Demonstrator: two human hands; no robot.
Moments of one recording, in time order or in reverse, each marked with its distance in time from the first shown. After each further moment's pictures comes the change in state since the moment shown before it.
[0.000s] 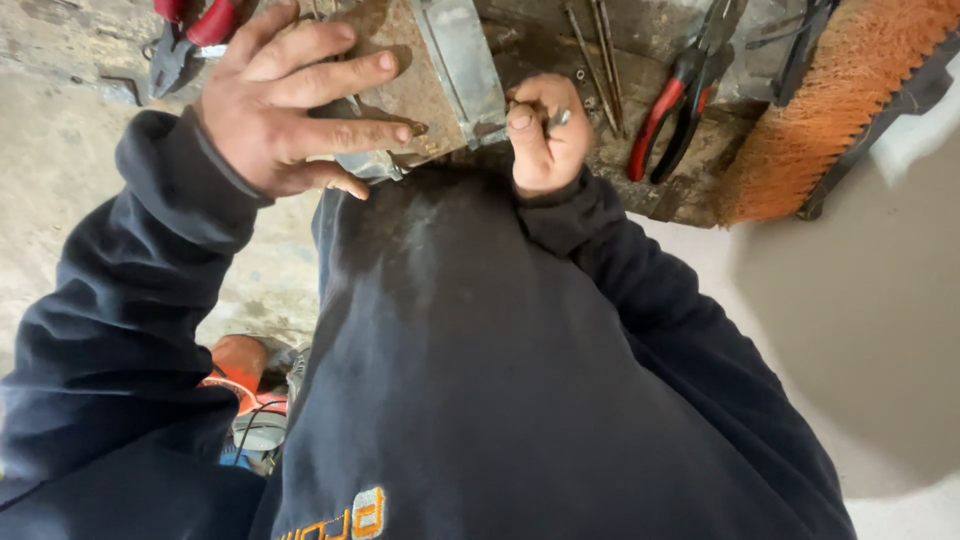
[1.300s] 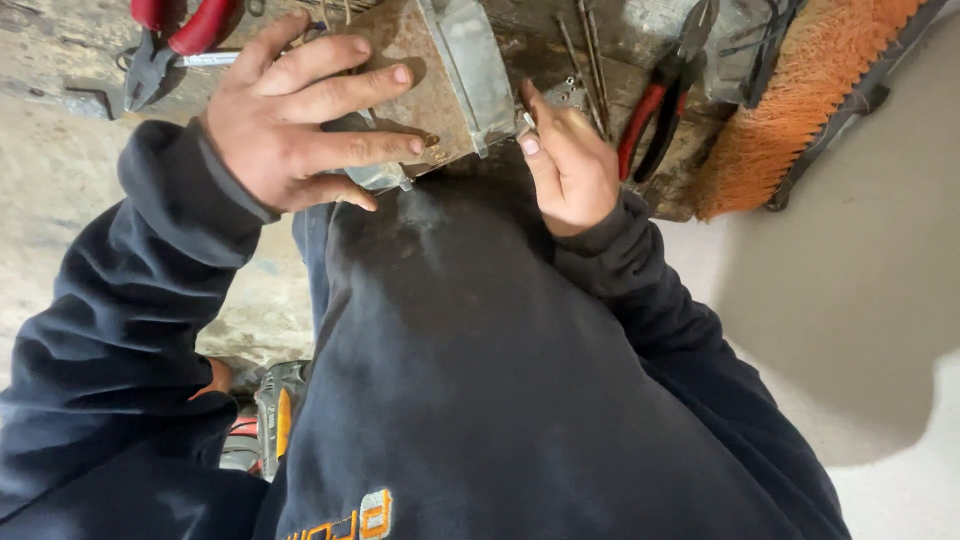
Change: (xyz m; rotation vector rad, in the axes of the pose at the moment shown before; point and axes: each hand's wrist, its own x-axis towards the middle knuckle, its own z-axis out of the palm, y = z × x) left_hand -0.008 -0.007 0.008 -0.020 0.067 0.001; right_hand 0.030 -0.102 -0.023 -0.649 -0.436 0.023
